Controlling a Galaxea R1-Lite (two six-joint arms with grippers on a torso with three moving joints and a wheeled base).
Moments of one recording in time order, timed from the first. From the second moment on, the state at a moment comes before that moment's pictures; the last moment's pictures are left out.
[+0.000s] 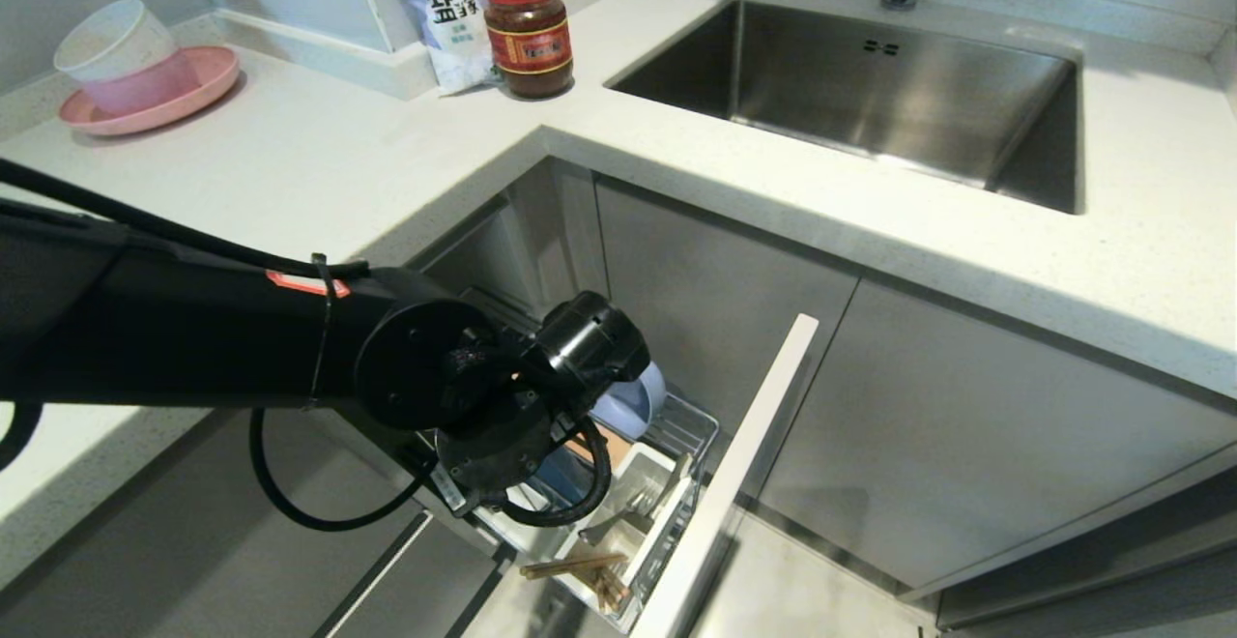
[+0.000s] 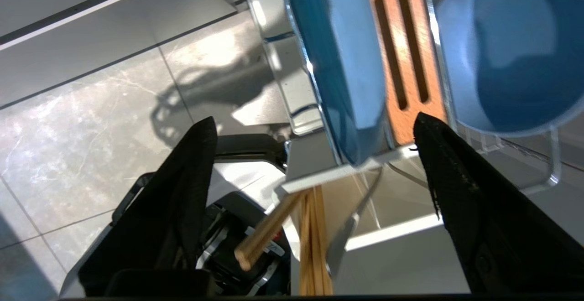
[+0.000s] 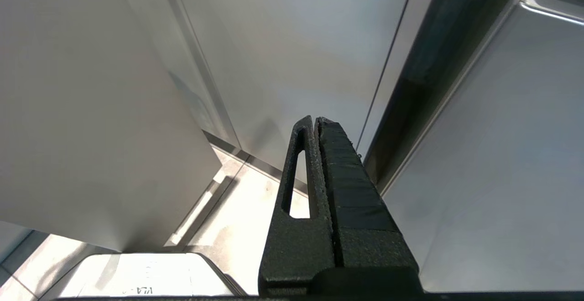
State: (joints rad) left arm -0.79 1.90 -1.35 0.63 0.71 -1.33; right arm 0.00 0.00 0.00 0.00 0.00 0.02
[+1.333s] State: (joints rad) left arm -0.75 2.01 -1.32 0.50 0.70 -1.32; right arm 0.00 0.00 0.00 0.00 0.00 0.02
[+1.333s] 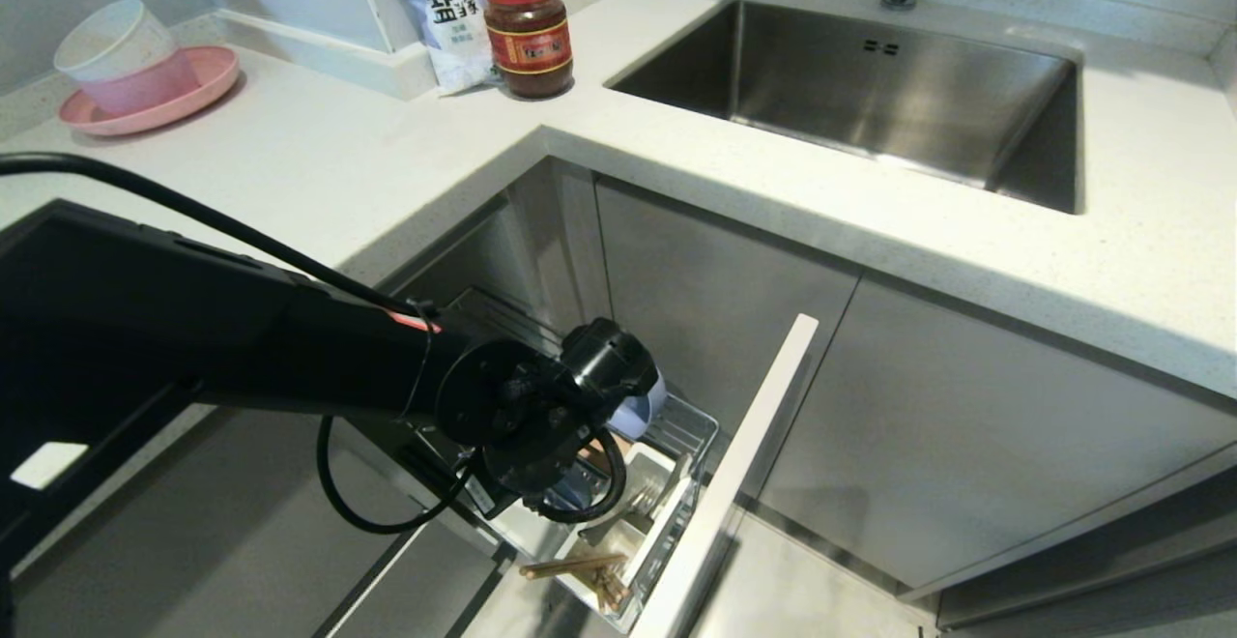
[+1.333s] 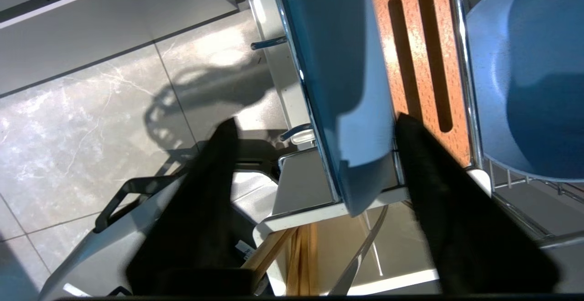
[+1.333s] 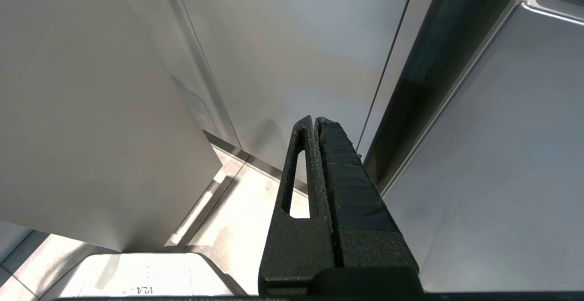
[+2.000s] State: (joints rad) left arm -0.76 2.00 -1.32 0.49 0.71 -1.32; right arm 0.00 0.00 0.00 0.00 0.00 0.02
